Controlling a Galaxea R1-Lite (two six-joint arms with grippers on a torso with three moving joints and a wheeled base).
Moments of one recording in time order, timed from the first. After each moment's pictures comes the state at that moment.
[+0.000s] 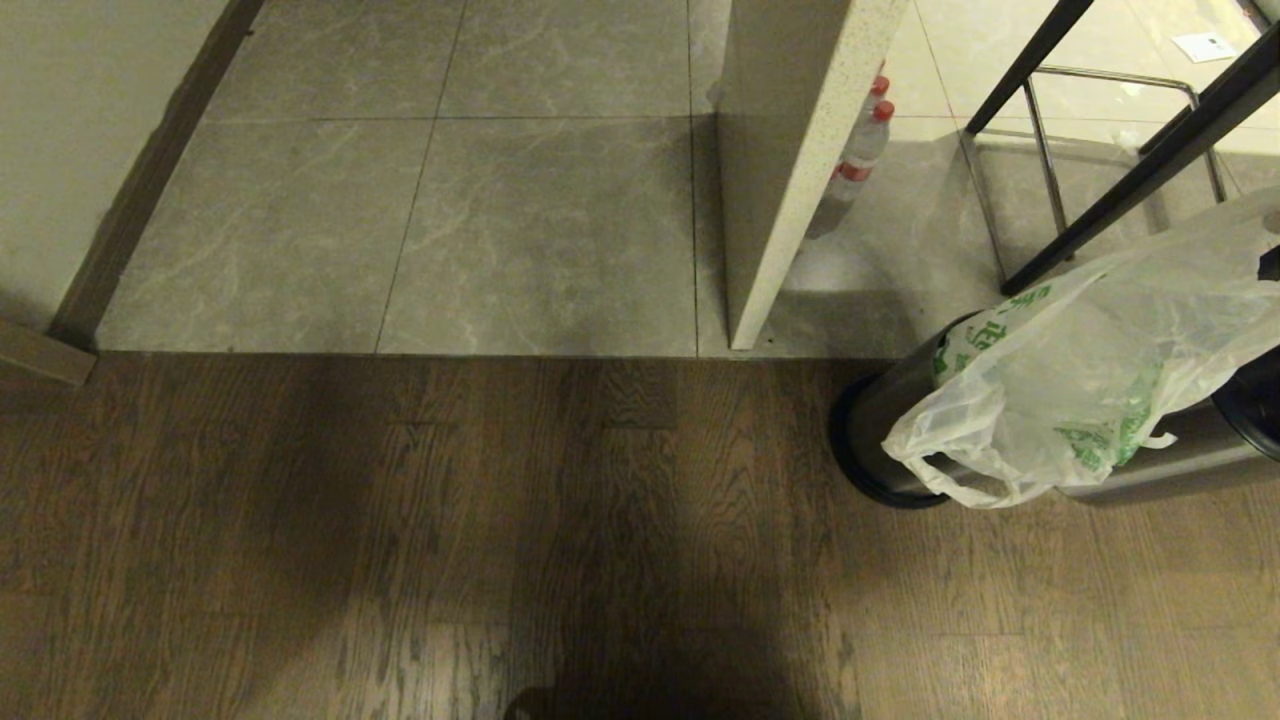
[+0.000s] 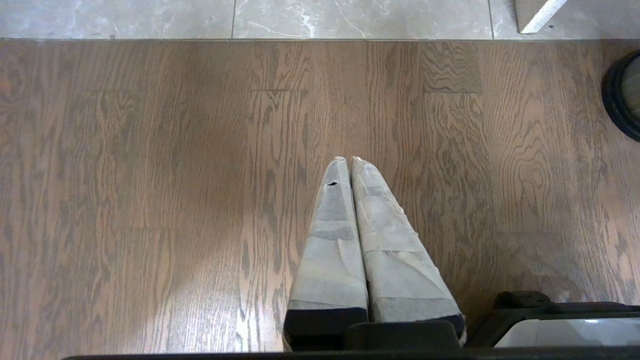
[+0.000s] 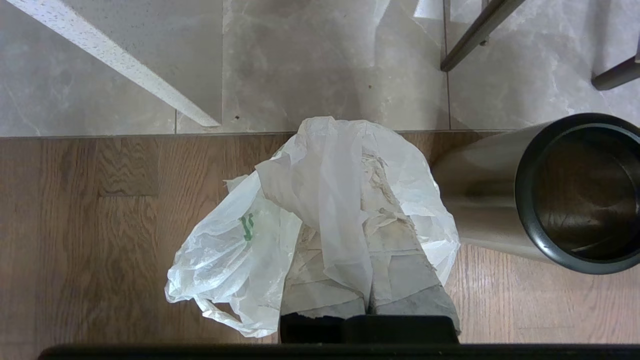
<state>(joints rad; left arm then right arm) 0.00 0.00 0.00 0.00 0.01 -0.01 -0.15 1.18 -1.06 -0.03 0.07 -0.02</state>
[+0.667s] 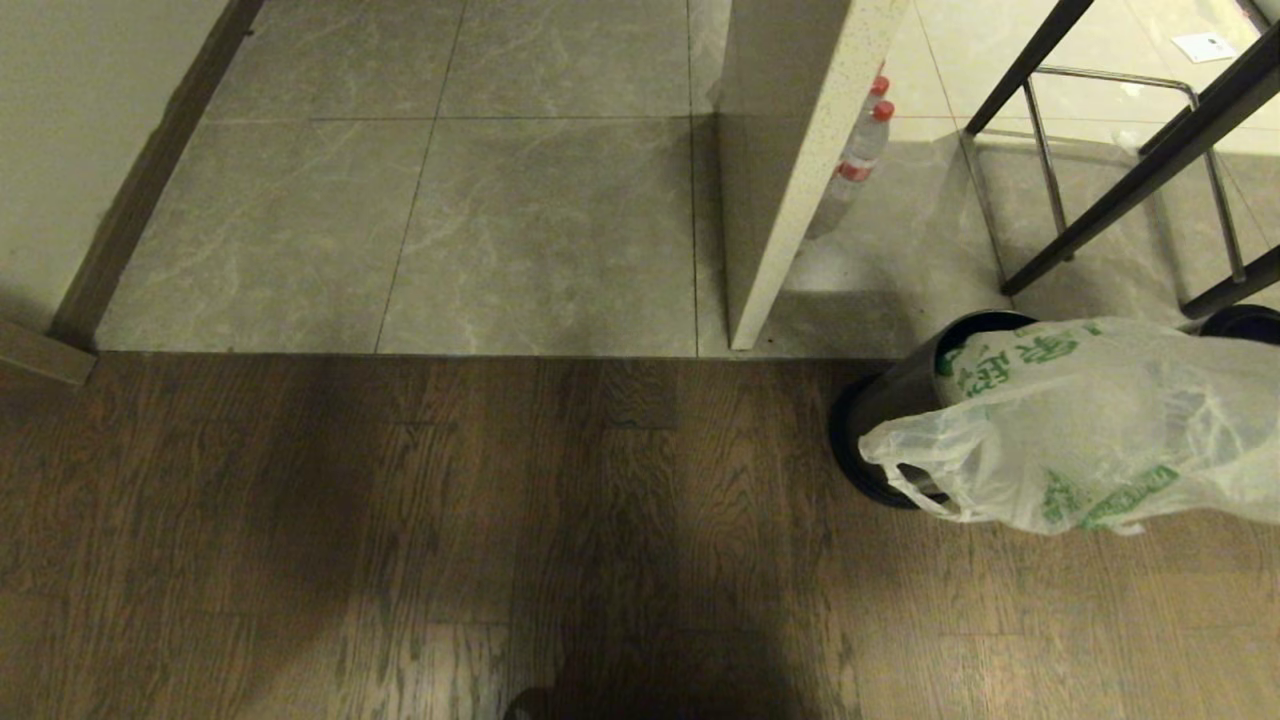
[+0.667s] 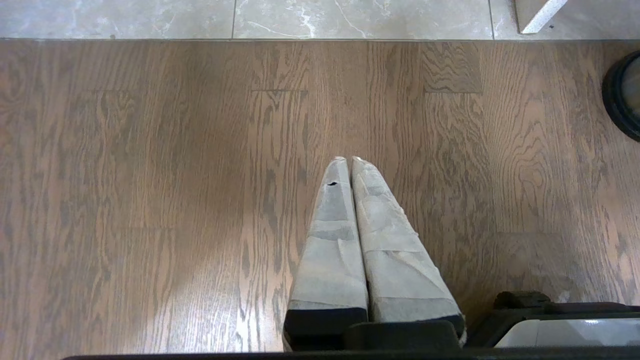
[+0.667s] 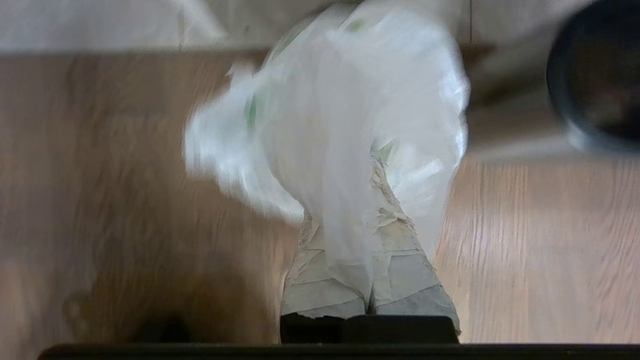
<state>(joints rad) 0.00 0.00 0.00 0.00 0.01 -0.01 -0.08 0.78 -0.60 0.00 0.03 -0.01</state>
